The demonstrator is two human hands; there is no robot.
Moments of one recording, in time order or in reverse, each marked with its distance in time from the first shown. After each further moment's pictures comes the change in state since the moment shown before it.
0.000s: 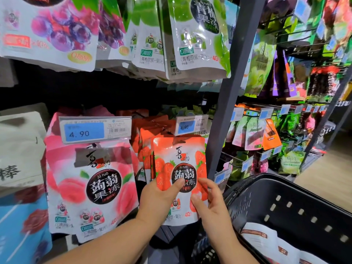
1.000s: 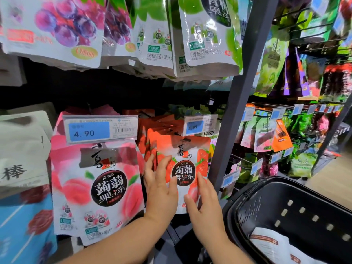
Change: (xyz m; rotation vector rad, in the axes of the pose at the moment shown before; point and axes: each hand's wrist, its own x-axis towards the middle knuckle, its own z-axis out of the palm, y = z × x) left_hand 0.022 -0.021 0.006 0.310 0.183 0.379; right_hand 0.013 0.007 0.025 -0.552 -0.055 -0.078
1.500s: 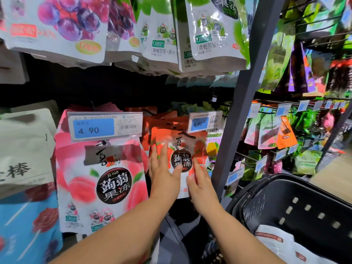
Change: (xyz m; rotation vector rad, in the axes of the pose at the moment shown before) left_hand 0.031 -0.011 0.003 0.000 -0.142 -0.171; right_hand 0.049 -0.001 0.013 0.053 -0.149 0.056
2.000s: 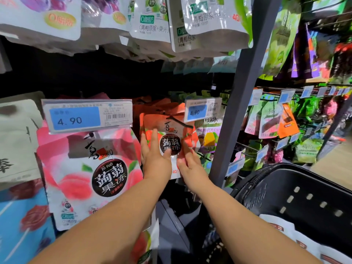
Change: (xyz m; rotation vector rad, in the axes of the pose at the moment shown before) left_hand 0.033 -0.010 0.003 0.073 0.085 -0.119; right_hand 0.045 0.010 0.014 -0.061 -0.075 0.019
